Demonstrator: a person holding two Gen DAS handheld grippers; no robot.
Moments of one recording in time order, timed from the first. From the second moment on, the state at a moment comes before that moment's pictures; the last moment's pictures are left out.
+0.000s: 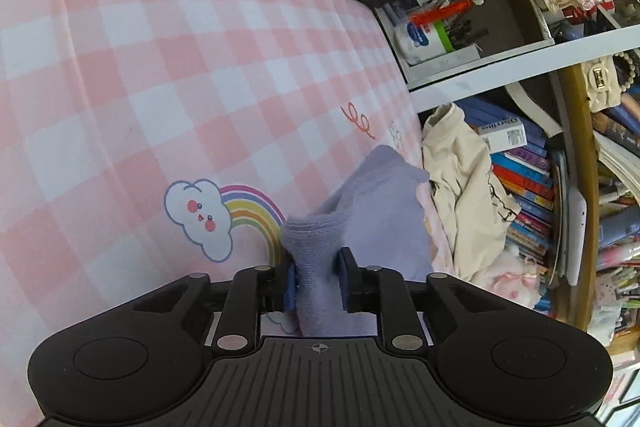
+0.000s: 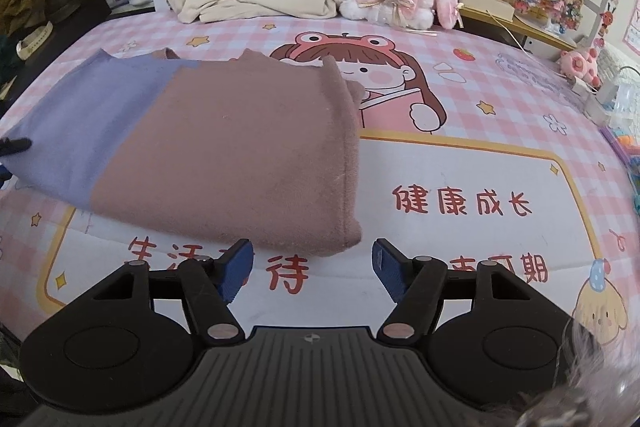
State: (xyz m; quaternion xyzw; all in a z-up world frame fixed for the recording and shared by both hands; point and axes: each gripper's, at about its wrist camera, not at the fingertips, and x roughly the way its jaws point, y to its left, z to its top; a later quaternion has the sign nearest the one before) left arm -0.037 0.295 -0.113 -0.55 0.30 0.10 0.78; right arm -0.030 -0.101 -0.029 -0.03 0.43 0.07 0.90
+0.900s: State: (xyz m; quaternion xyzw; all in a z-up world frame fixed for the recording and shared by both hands) left arm -0.032 0.208 -0.006 -0.37 0.22 0.08 0.90; right arm 0.032 -0.146 -0.049 0.05 0.46 0.23 0.86
